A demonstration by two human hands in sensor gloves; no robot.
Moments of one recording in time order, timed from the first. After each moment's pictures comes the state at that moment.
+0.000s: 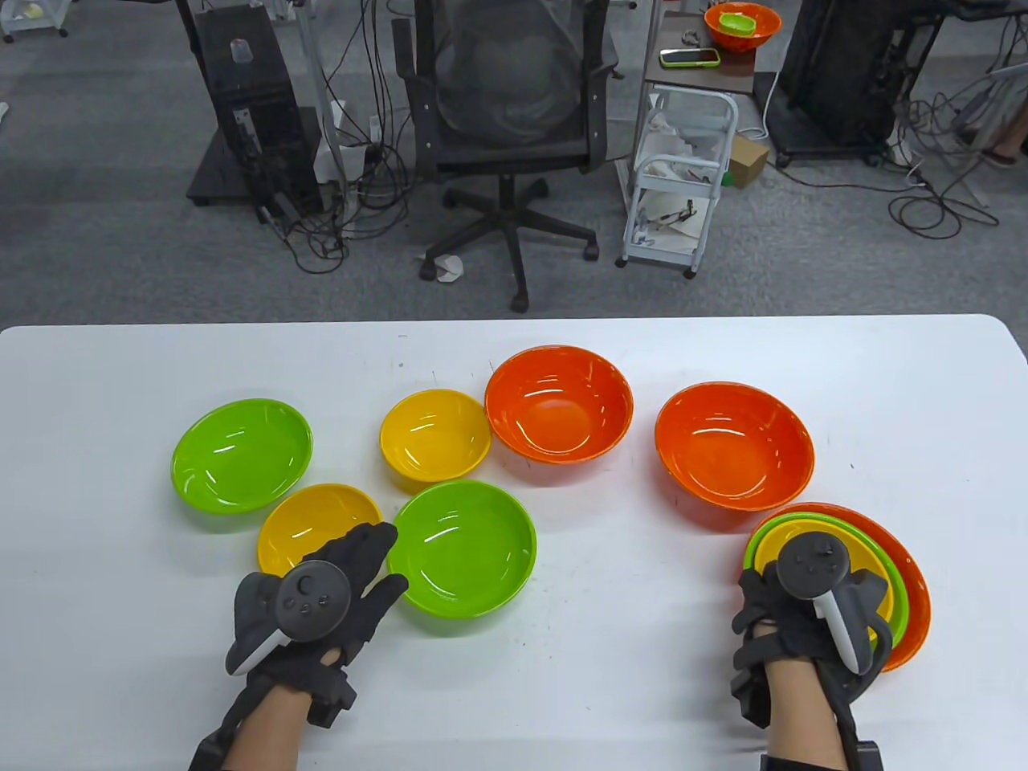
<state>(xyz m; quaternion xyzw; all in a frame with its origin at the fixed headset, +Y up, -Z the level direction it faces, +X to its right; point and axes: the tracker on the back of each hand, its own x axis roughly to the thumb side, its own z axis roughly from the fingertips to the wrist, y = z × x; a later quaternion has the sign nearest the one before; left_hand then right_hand) -0.237 -0.694 -0.287 0.02 -0.14 0.19 0.97 0.263 -0.712 -0.291 -0.23 0.01 0.95 0.22</state>
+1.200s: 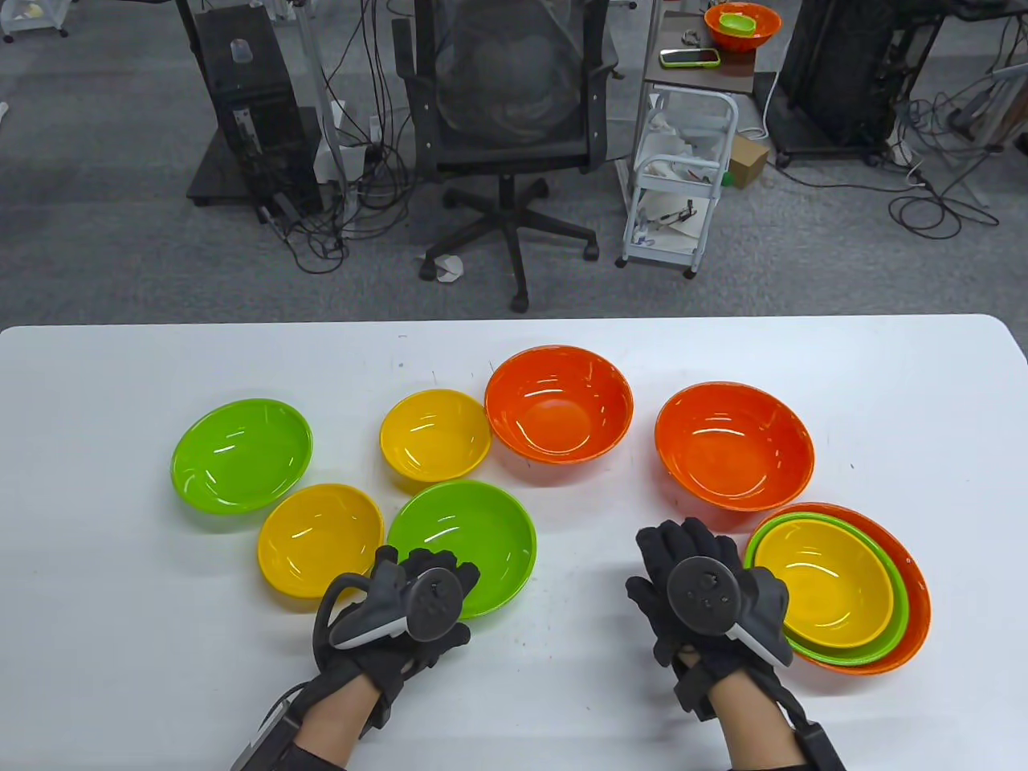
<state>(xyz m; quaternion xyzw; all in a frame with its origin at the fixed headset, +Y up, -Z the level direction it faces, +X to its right) -0.154 -0.737 -0.303 -0.15 -0.21 0.00 0.97 0.162 -0.705 -0.294 0.11 -0.06 0.98 0.18</state>
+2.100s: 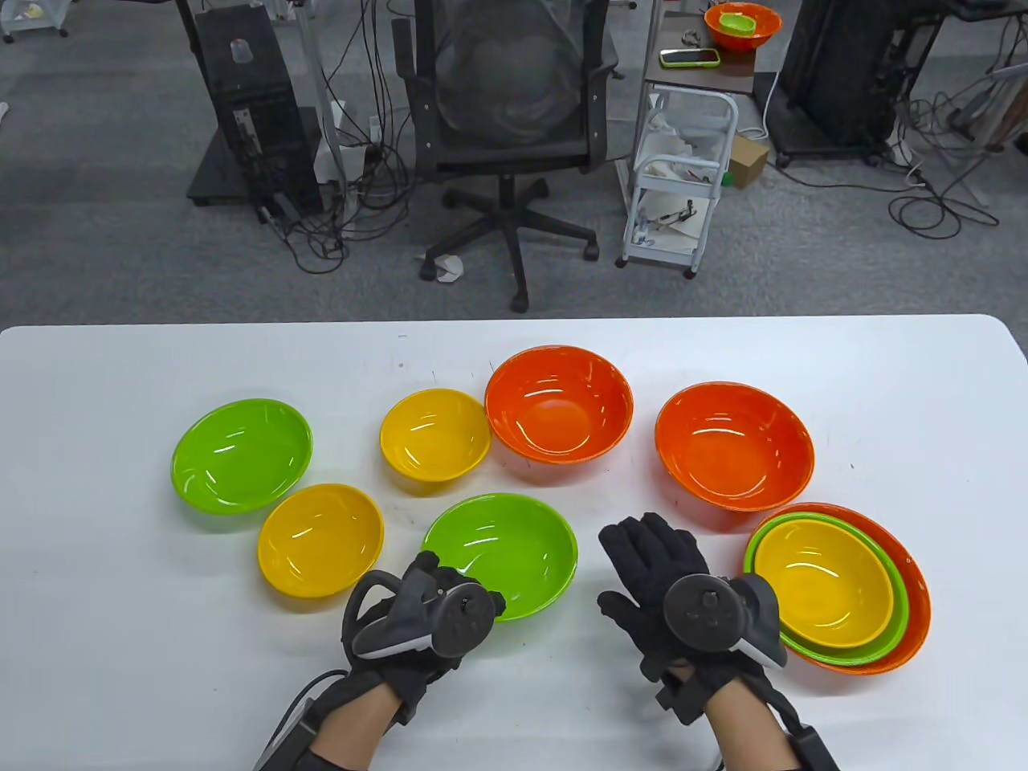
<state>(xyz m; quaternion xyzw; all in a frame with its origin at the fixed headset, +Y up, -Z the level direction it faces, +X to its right) -0.120 -0.705 -0.281 -0.05 -0.29 0.01 0.96 0.145 -0.700 -0.283 0.24 -0.09 0.93 0.26</state>
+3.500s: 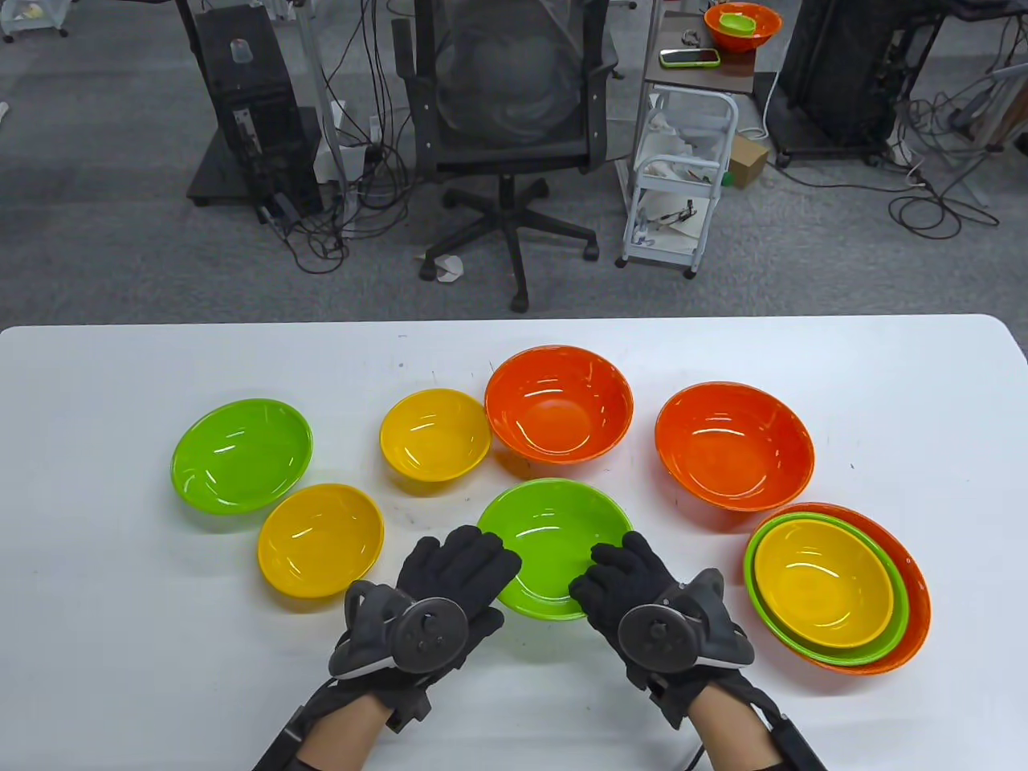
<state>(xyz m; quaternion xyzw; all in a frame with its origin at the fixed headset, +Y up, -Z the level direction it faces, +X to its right) -0.144 -0.690 -0.276 0.04 -0.29 0.15 0.94 0.119 -0.699 -0.283 0.32 -0.11 0.93 0.15</state>
